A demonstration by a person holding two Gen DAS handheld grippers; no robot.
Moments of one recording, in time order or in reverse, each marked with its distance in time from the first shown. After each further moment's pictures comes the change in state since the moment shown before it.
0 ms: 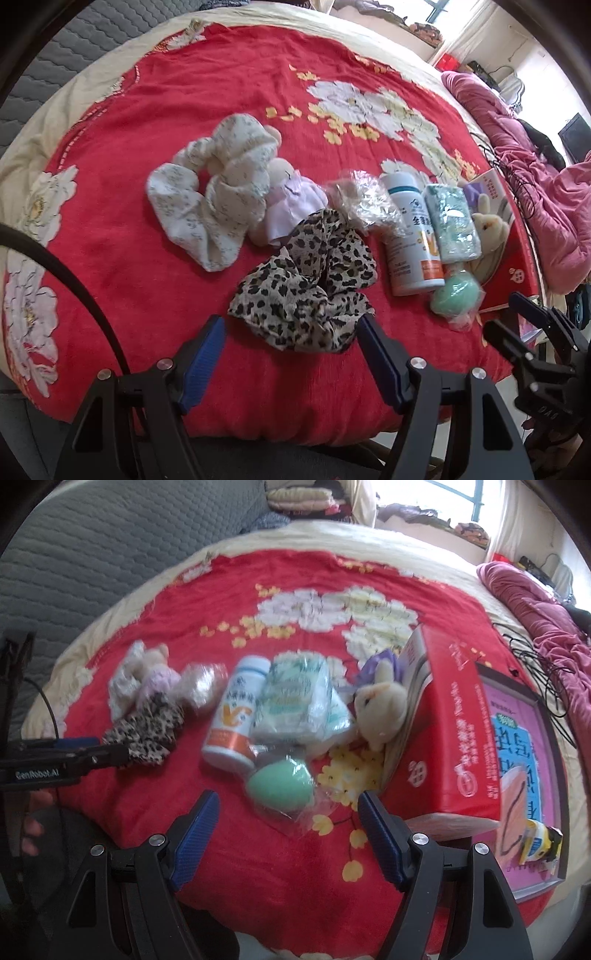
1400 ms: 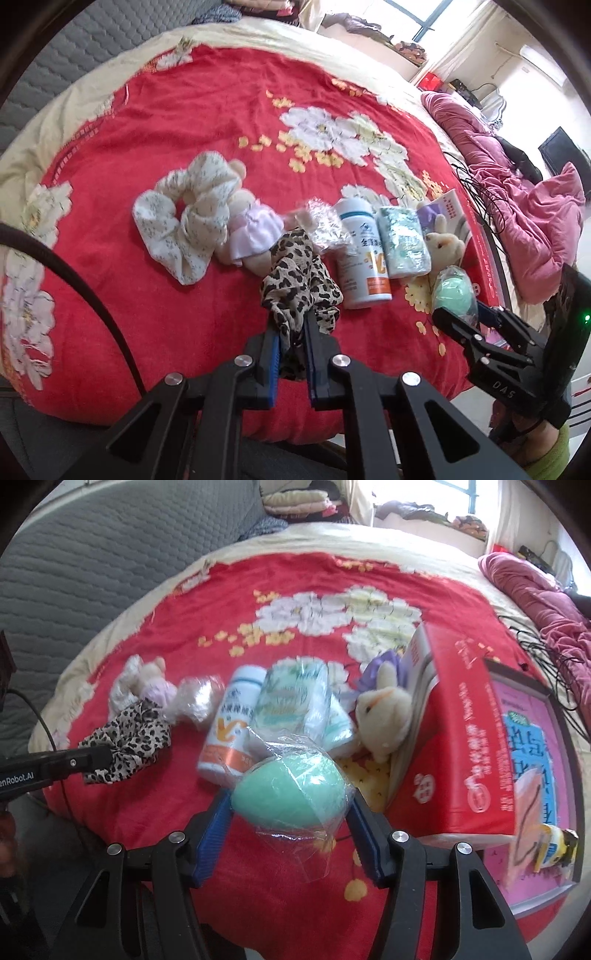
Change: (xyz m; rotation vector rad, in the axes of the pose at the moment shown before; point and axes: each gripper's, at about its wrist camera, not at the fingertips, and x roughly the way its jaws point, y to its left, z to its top) left arm -0.043 -0.017 -0.001 -0.007 -0.085 -0.084; right arm 0.002 -0.012 0.008 0.049 -0.048 0.057
